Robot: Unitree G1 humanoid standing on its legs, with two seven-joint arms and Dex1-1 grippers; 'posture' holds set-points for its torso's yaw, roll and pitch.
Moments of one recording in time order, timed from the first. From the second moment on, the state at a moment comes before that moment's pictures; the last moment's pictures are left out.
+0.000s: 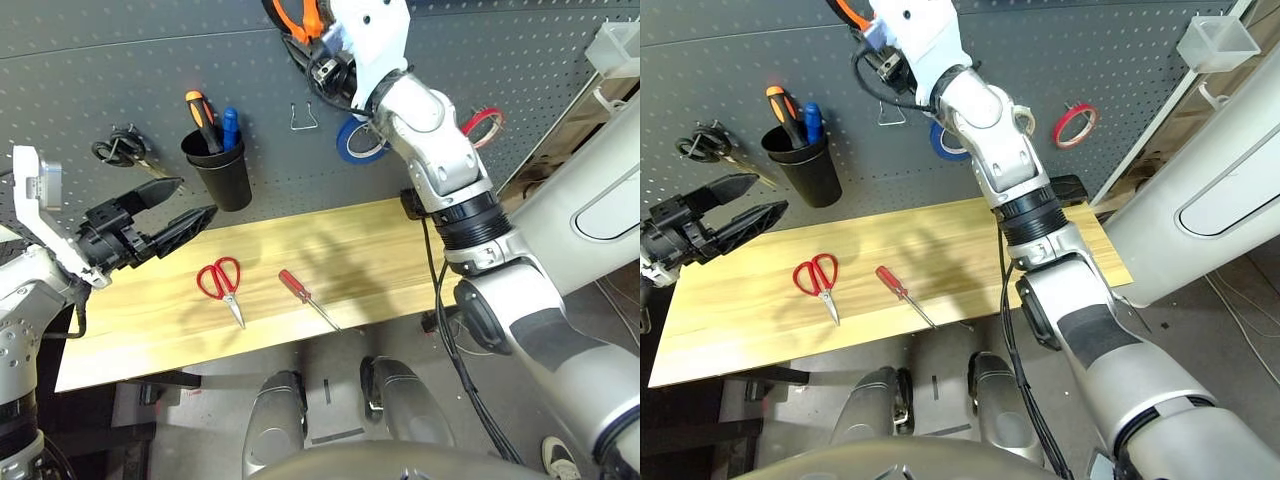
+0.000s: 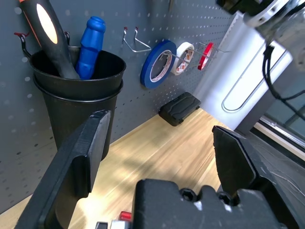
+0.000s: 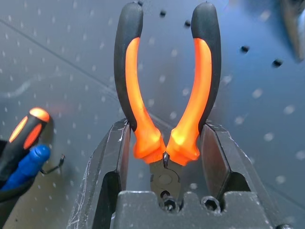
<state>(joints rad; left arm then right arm) -0.03 0.81 0.52 -0.34 -0.84 0.63 -0.82 -1.08 -0.02 0.15 0.48 -0.02 0.00 0.30</state>
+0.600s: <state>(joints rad) -0.02 0.81 0.52 -0.35 -0.84 0.64 -0.83 -1.09 0.06 0.16 0.74 -0.08 -0.28 0.27</state>
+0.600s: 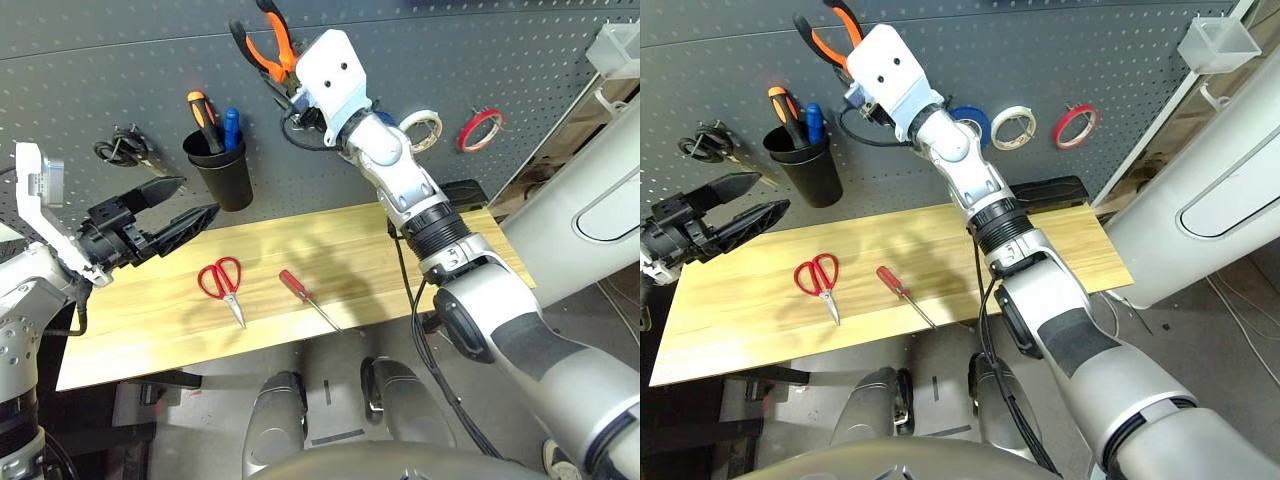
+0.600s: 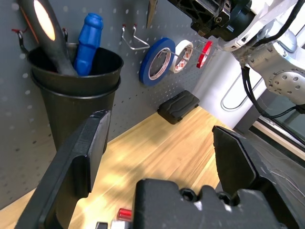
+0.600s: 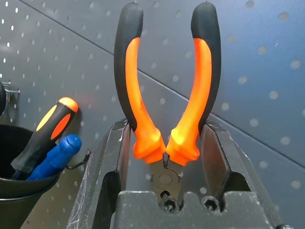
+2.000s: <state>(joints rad) -0.06 0.74 0.39 -0.34 -0.83 0.61 -0.82 -0.96 -0.07 0.06 0.45 0.07 -0.08 0.44</state>
